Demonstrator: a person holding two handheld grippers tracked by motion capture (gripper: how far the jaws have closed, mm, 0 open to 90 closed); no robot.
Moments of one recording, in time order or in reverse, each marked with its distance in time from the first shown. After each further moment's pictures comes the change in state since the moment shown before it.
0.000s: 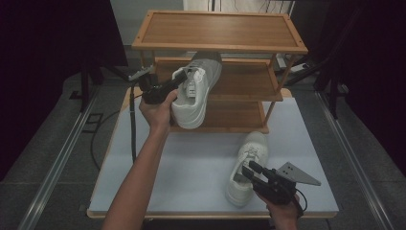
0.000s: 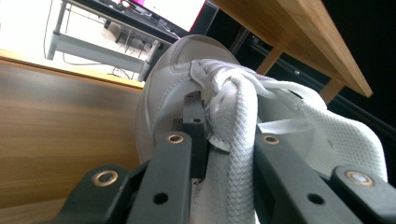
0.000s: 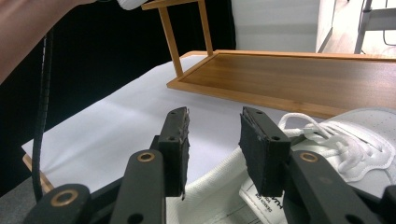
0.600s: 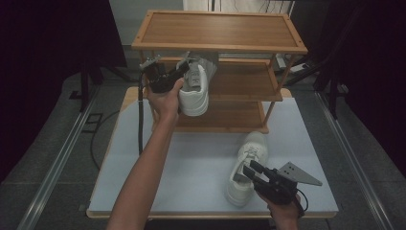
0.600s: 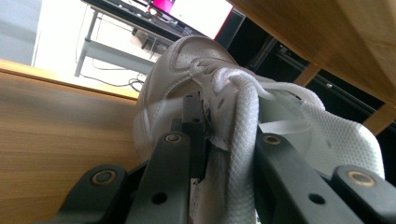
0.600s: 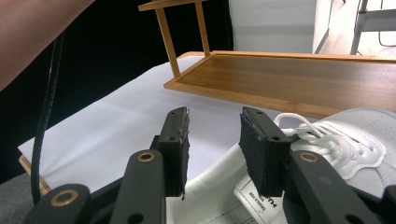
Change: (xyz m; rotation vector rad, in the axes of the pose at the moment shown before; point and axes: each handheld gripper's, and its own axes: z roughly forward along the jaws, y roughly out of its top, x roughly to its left) left arm 0.004 0.011 0.035 -0.025 0.110 -0.007; right arm -0.002 0.000 -0.002 0.000 -0.008 -0.002
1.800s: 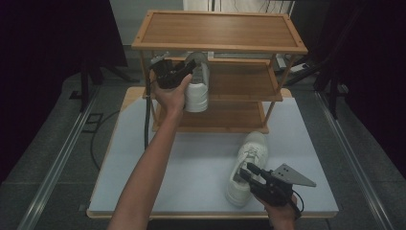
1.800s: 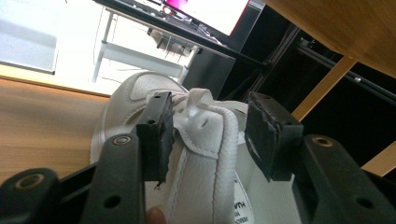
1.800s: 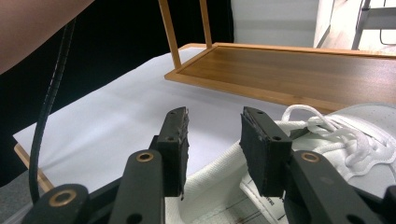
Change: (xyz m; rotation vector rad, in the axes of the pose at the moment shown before) left arm -0.001 -0.001 0.026 0.011 0.046 0.063; right arm 0.007 -0.005 0.006 0.028 -0.005 -0.033
